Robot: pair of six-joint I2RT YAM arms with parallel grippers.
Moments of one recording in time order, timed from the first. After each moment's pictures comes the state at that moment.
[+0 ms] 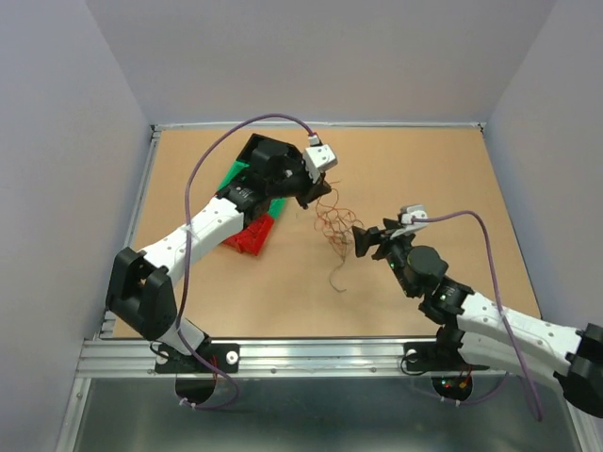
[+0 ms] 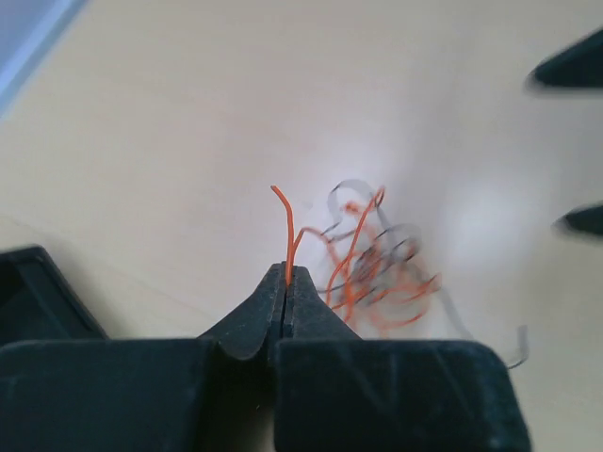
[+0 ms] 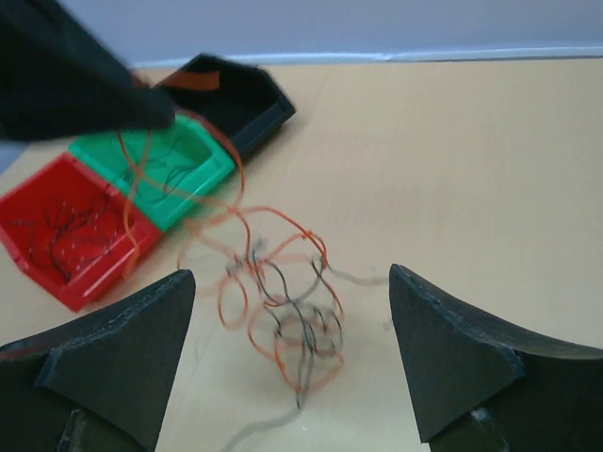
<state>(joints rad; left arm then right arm) -0.63 1.55 1.22 -0.11 0.48 0.25 0.89 0.75 0.39 0.36 0.60 0.23</state>
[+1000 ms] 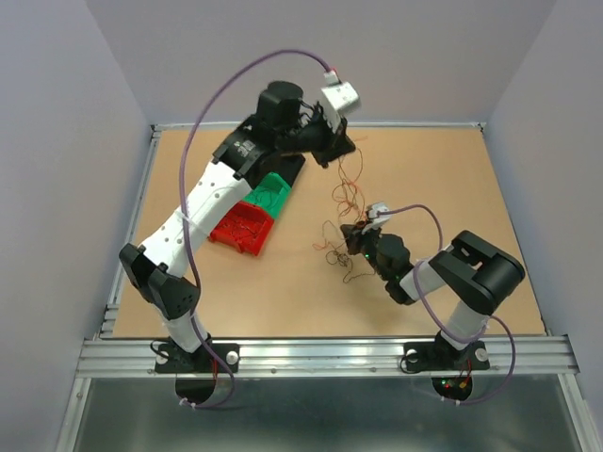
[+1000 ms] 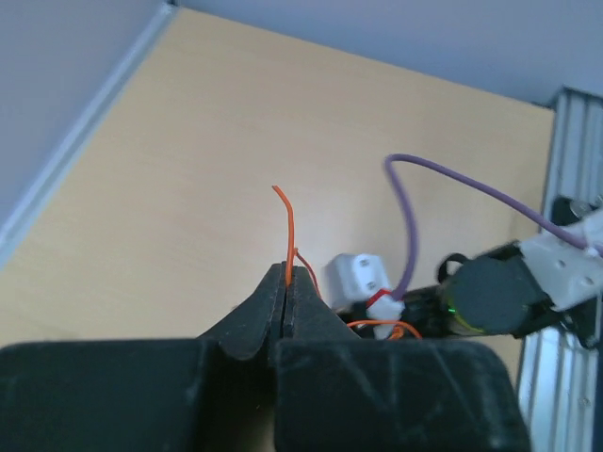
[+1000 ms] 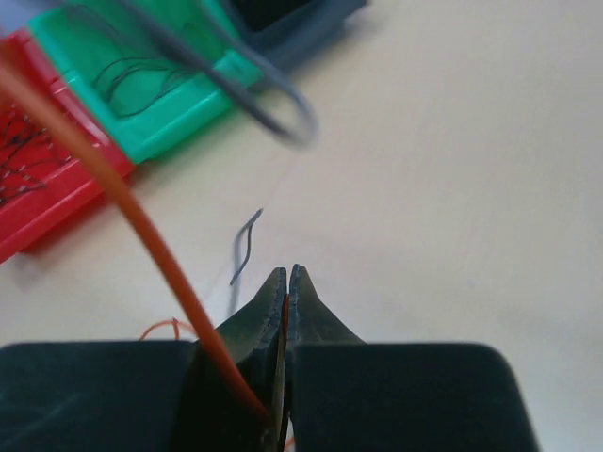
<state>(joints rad) -0.71 1.67 1.89 -0.54 0.51 0.14 0.71 1.74 0.41 1.26 0.17 0.20</state>
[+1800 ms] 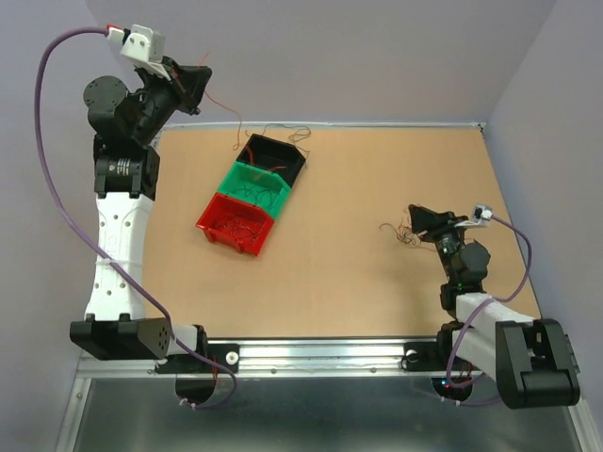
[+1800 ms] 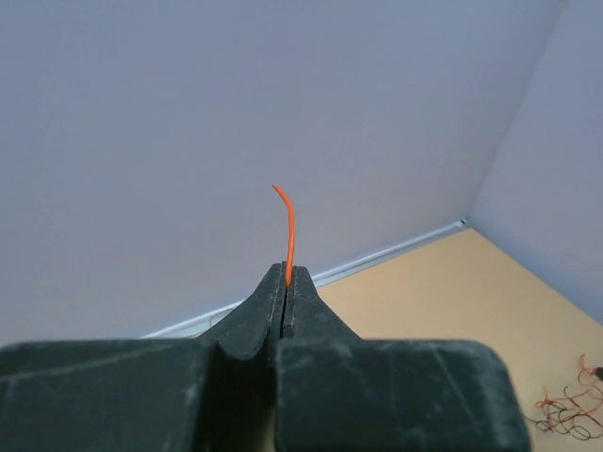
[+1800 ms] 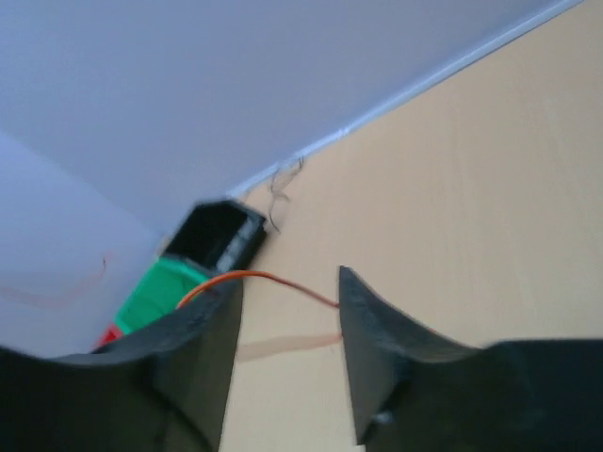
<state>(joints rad) 0.00 1.31 1.67 -0.10 0.50 -0.21 0.03 1.02 0.09 1.14 -0.11 0.75</state>
